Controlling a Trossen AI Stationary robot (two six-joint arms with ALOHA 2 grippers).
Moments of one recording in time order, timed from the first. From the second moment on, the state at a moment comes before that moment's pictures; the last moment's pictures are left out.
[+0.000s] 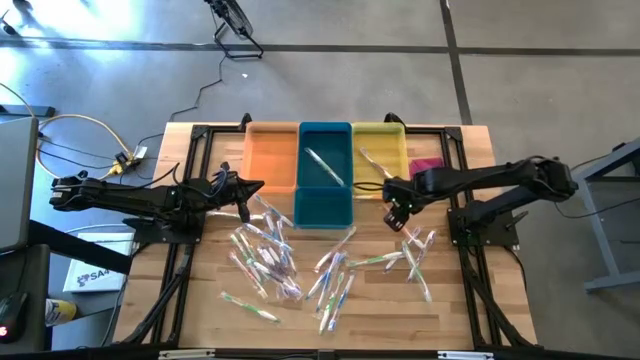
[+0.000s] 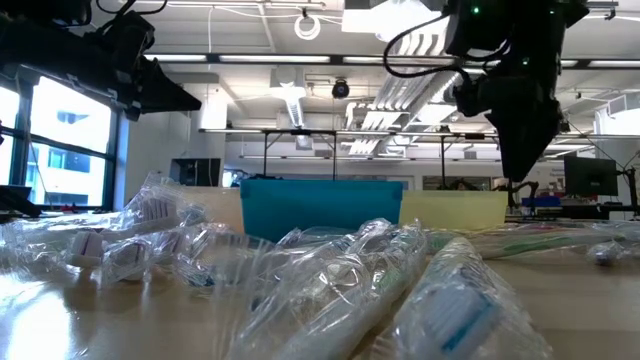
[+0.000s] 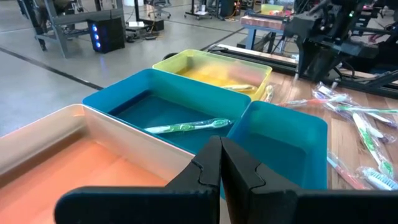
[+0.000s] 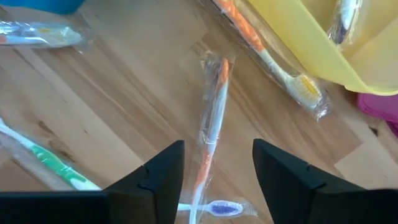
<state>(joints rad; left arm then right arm) 0.00 0.56 0.24 0.16 -0.47 -0.16 -0.08 1.31 0.84 -0.92 0.07 0.69</state>
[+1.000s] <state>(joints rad) 0.00 0.56 0.24 0.16 -0.47 -0.16 0.00 1.50 0.84 -0.89 0.08 0.73</state>
